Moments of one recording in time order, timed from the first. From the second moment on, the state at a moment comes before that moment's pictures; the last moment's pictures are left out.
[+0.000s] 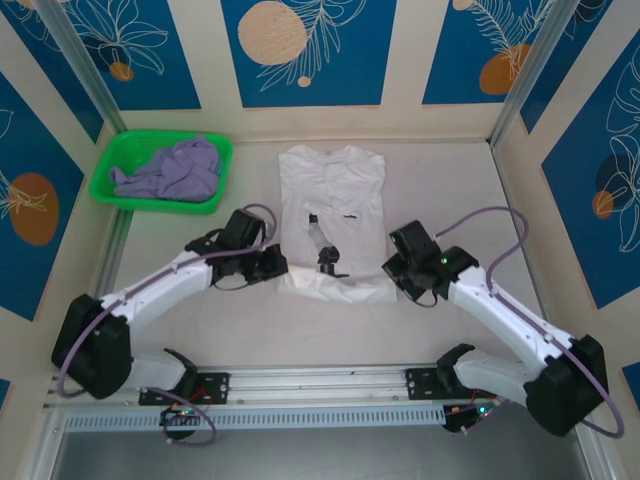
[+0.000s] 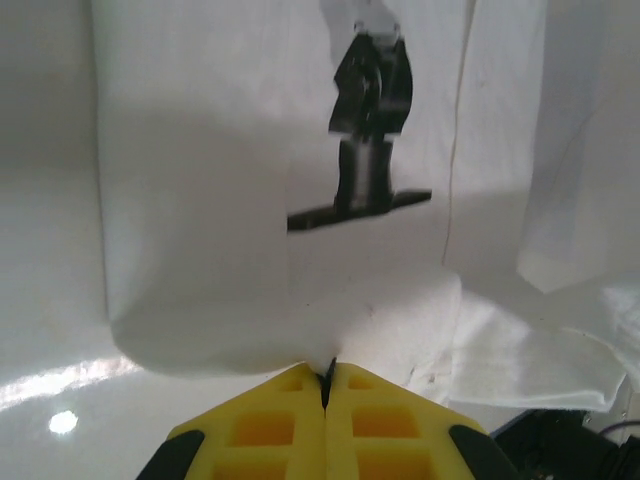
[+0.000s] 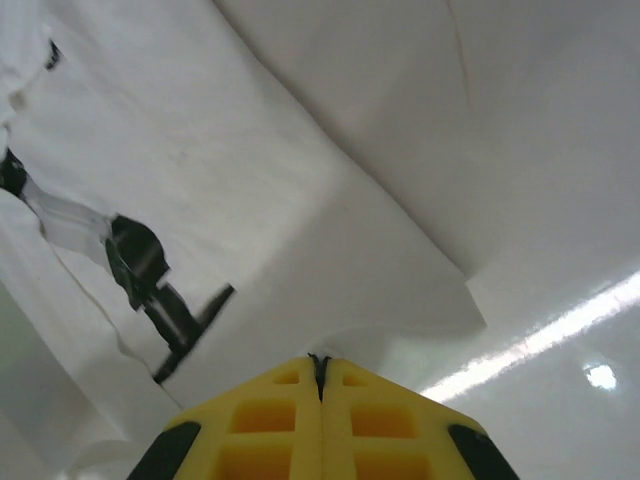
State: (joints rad) left arm -0.55 1.38 0.91 -0.51 0.36 -0.77; right arm 0.50 1.13 0.85 -0.83 0.09 1.31
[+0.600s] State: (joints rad) left arm -0.36 1.84 1.24 -0.46 0.43 -0.73; right arm 0.25 1.85 1.39 -0.72 -0.10 1.06
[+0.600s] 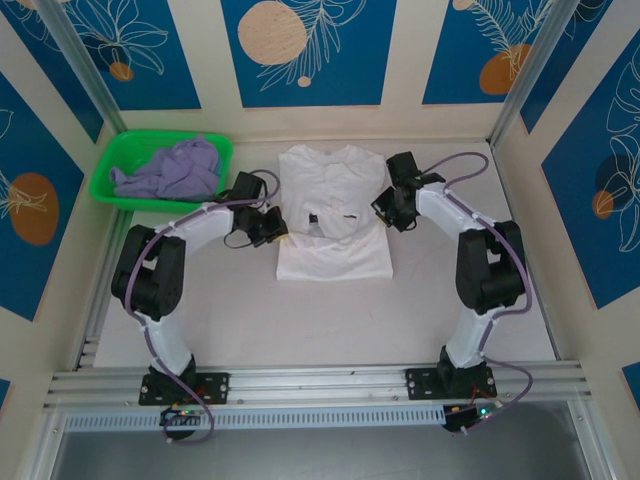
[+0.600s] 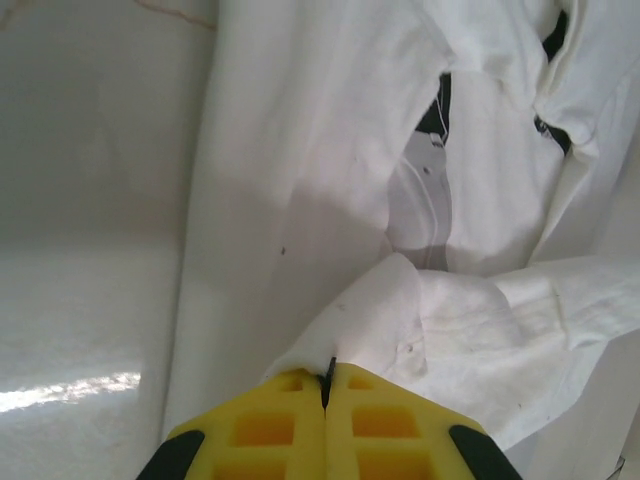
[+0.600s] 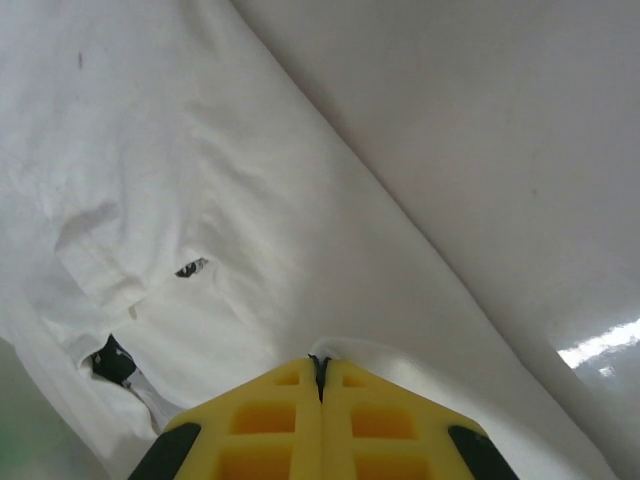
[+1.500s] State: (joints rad) left arm -0.29 2.02 1.43 -0.48 0.47 -0.69; right arm 0.14 2.10 1.59 -0.75 -0.24 1.05
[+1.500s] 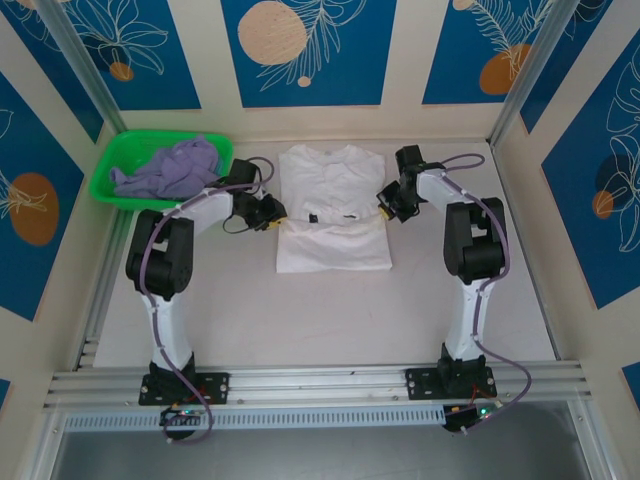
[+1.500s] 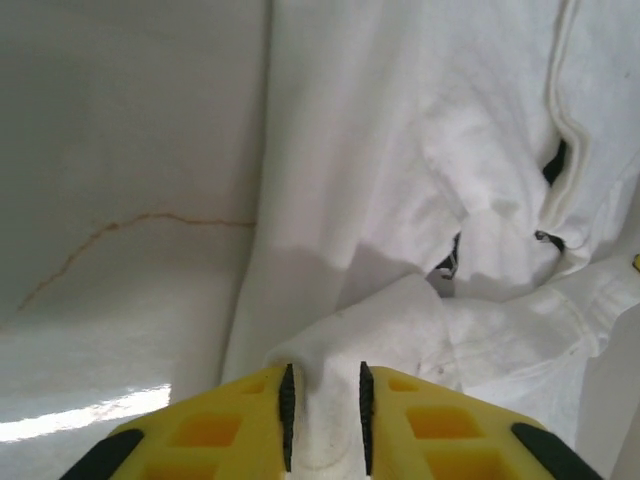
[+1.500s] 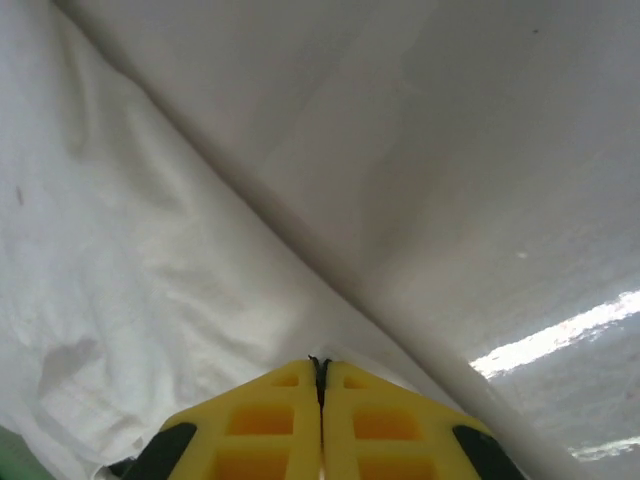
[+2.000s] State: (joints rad) left arm -0.34 1.71 1.30 -0.48 0.33 -0.67; right arm 0.15 1.61 1.13 -0.47 -0.40 0.94
